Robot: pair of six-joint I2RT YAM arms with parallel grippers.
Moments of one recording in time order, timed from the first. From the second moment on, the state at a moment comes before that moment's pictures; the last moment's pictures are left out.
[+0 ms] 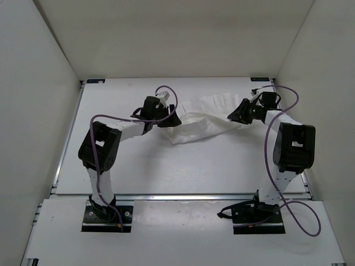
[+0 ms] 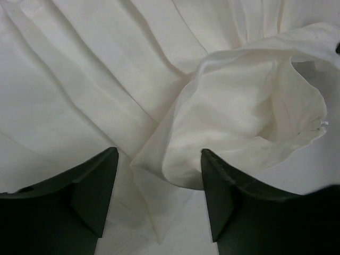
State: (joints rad) left arm -0.45 1.90 1.15 0.15 0.30 -0.45; right arm -0.14 1.82 1.16 -0.17 -0.70 0.37
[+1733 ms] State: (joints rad) left arm -0.41 0.83 0.68 -0.42 0.20 -0.48; right arm 0.10 0.95 0.51 -0.32 -0.74 0.53
